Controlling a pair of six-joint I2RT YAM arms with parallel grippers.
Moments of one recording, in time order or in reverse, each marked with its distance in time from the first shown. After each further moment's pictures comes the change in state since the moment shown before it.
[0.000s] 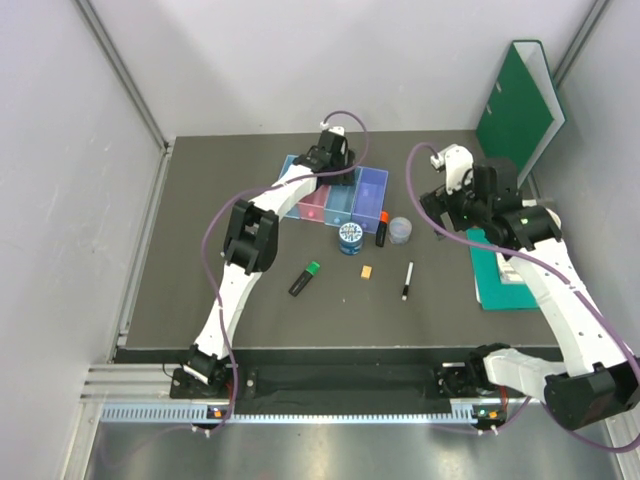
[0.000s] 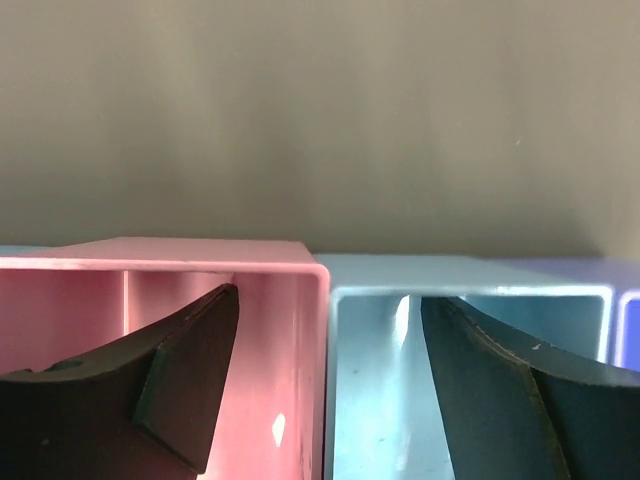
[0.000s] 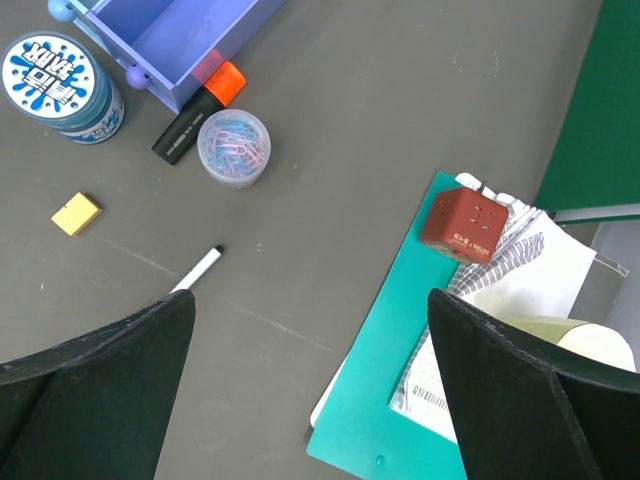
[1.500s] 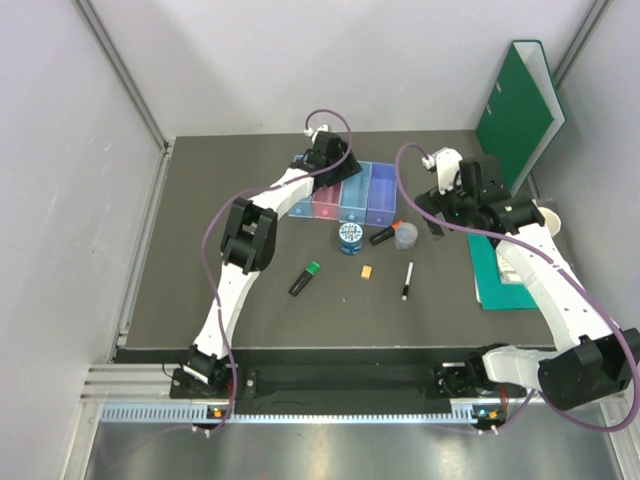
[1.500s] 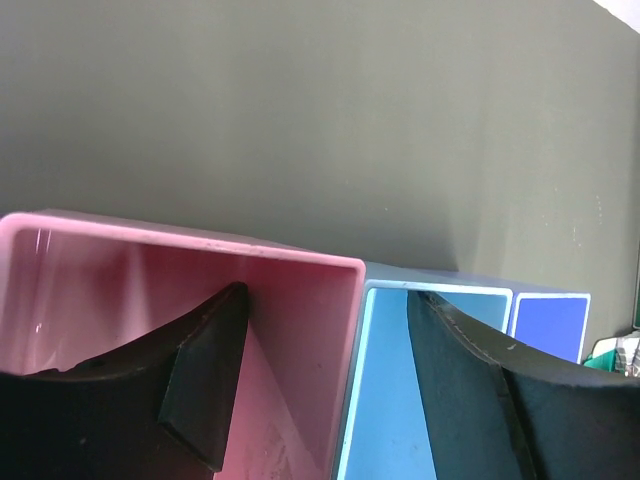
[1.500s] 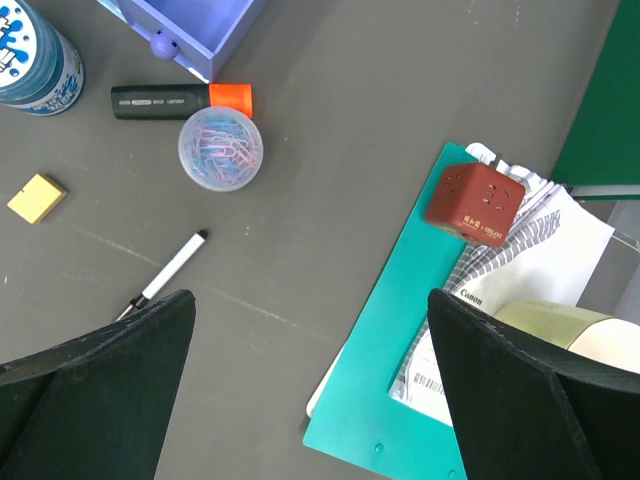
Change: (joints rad) left arm 0.014 -0.014 -0.098 0.232 0.155 -0.500; right arm -0.002 0.100 -0.009 0.000 0.045 -0.001
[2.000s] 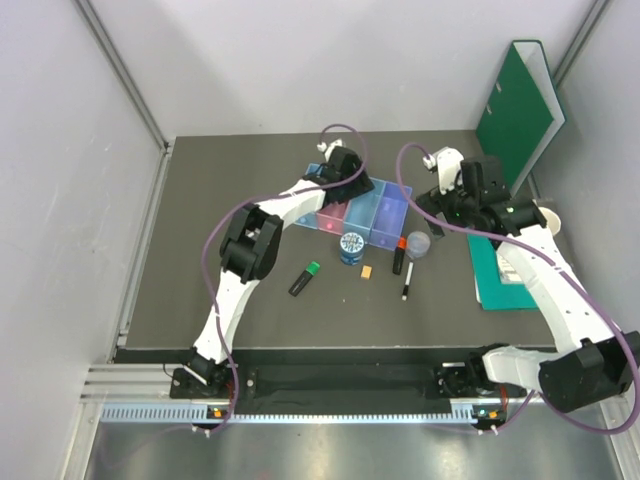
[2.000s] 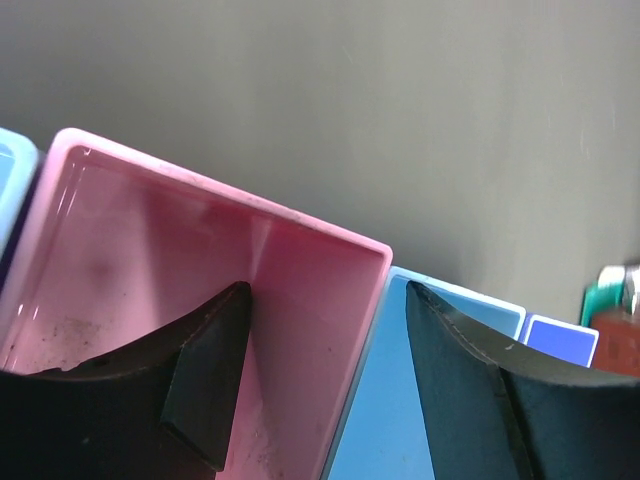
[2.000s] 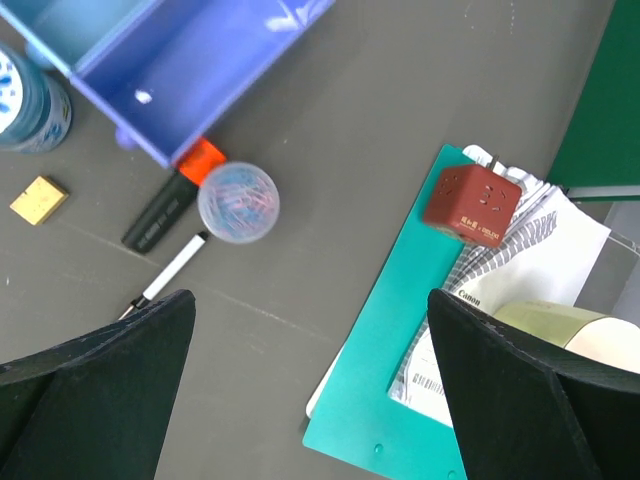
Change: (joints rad) left arm -0.093 -0.142 -0.241 0.043 -0.060 -0.050; right arm 0.000 -0.008 0.000 0.000 -0.001 0.000
